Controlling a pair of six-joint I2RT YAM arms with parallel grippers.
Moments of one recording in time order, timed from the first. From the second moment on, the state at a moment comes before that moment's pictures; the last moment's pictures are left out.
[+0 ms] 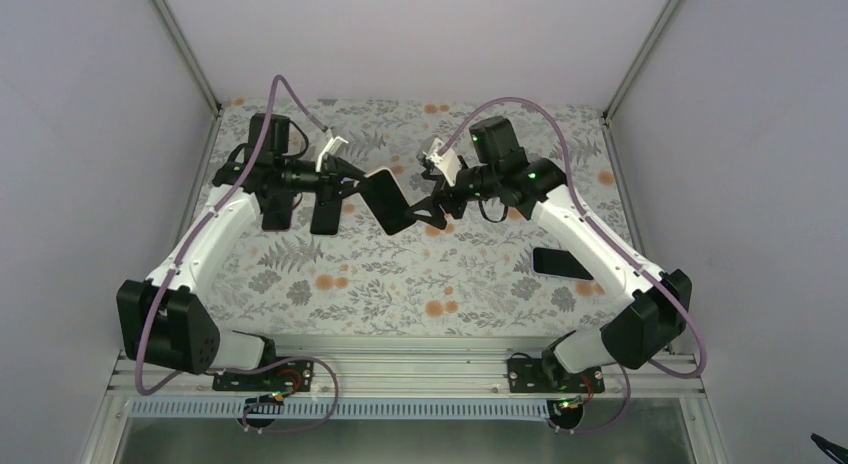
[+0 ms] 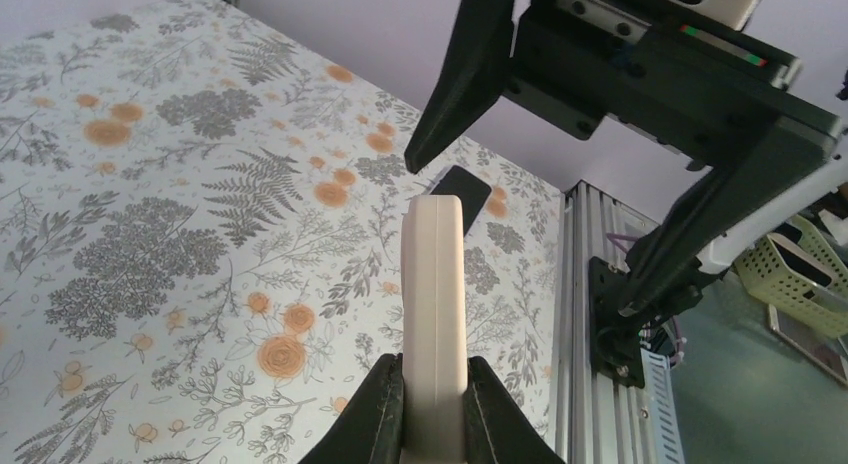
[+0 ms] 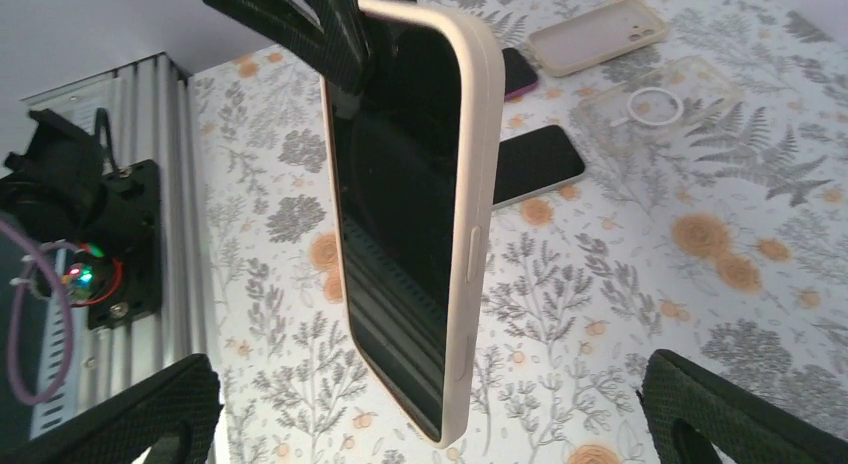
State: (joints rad) left arm -0.20 1.38 1.20 -0.53 1.12 0.21; right arm 0.59 1.45 1.40 -0.68 -0.58 -0.32
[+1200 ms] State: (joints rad) left arm -0.34 1.33 1.21 -0.74 1.13 0.45; right arm 0.62 1.44 1.28 -0.71 -0.76 -0.35
